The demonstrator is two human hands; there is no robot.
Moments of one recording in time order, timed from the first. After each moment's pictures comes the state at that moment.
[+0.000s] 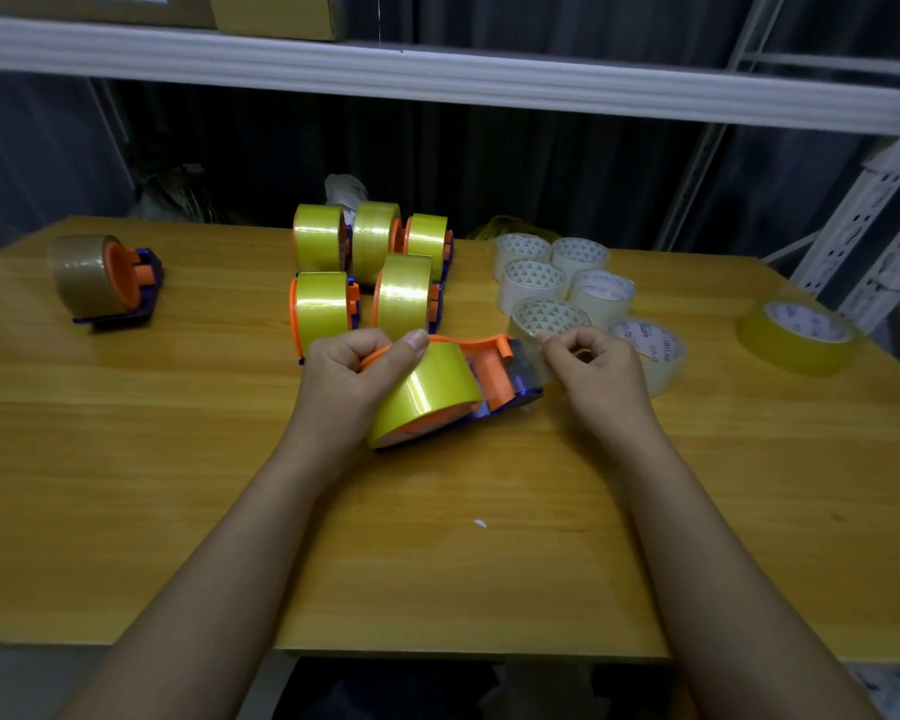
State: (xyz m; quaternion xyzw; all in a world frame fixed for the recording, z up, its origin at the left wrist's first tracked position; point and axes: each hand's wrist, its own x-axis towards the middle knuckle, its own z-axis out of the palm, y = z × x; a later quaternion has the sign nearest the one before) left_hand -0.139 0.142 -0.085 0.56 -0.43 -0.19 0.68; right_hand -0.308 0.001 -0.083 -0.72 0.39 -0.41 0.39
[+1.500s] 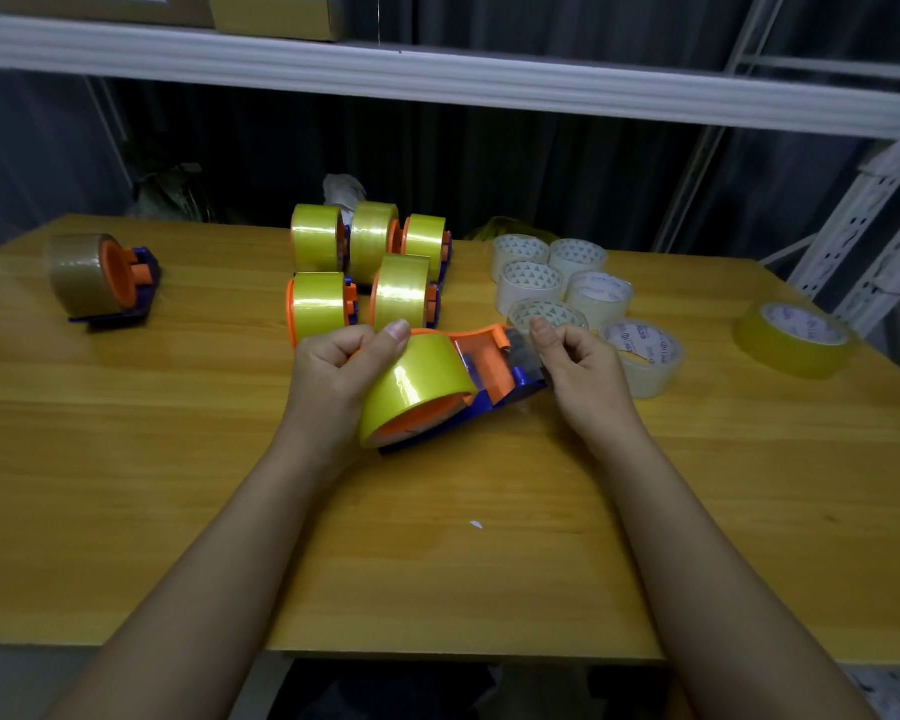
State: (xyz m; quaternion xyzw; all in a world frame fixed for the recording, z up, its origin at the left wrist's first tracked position) left_hand -0.144 0.145 -0.080 0.51 -0.40 -0.22 0.73; right_hand -0.300 -0.002 -0.092 -0.72 0.33 -0.42 0.45
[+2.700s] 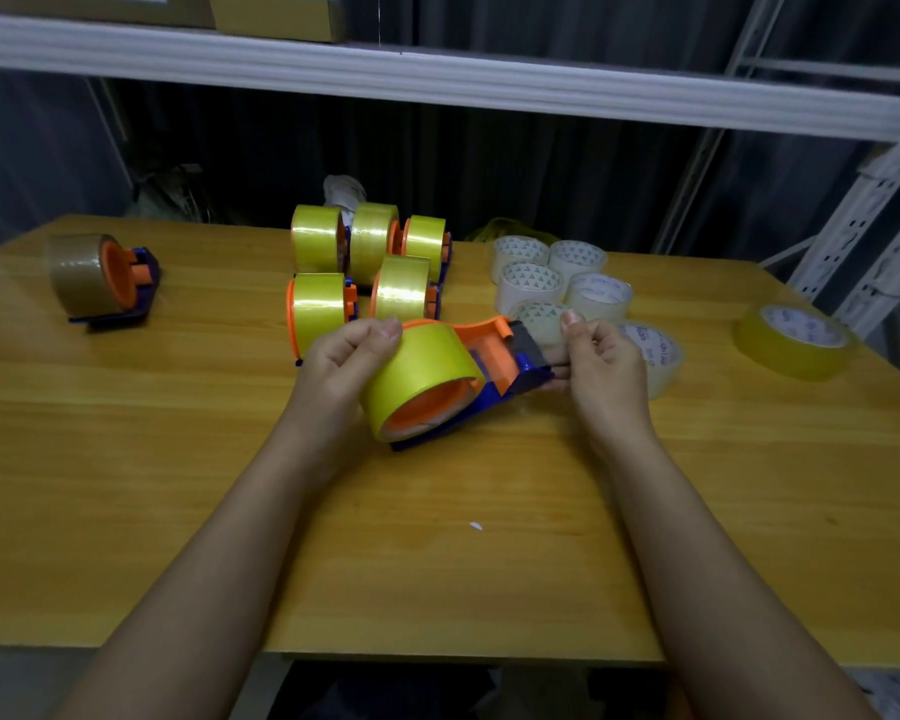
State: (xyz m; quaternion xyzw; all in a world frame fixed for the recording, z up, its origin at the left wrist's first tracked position) left_hand -0.140 0.149 -0.075 0.53 -0.44 -0.26 0.68; right_hand -0.302 -0.001 -0.086 -0.63 0.39 -0.48 0.48
